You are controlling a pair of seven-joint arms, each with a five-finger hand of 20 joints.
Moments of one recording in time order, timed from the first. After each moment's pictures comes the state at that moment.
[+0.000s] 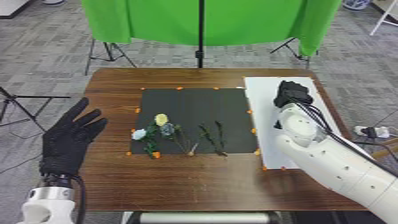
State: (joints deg) left arm 132.2 -58.0 -97.5 -127.4 33.8 13.0 20.2; right arm -57.3 -47.9 35.2 -84.6 -126.0 7.8 47.9
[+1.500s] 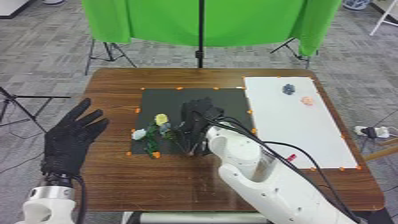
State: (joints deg) left arm 131.8 -58.3 -97.5 -127.3 34.3 12.8 18.8; right arm -70.2 -67.6 40.8 -101.1 -141.4 -12.8 24.2
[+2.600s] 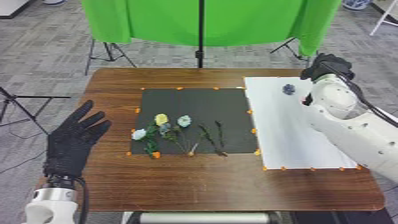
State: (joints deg) left arm 132.2 -58.0 -96.6 -127.4 34.2 13.0 19.5; right arm -47.6 -39.8 36.1 -84.6 -116.2 4.3 53.3
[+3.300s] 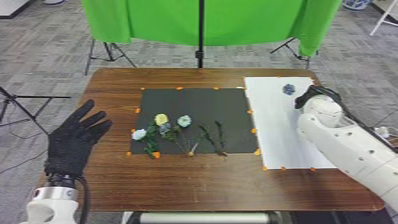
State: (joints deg) left arm 131.6 -58.7 -96.7 -127.3 34.6 12.7 18.2; right arm -55.9 -47.0 44.3 -78.4 -115.8 -8.6 53.2
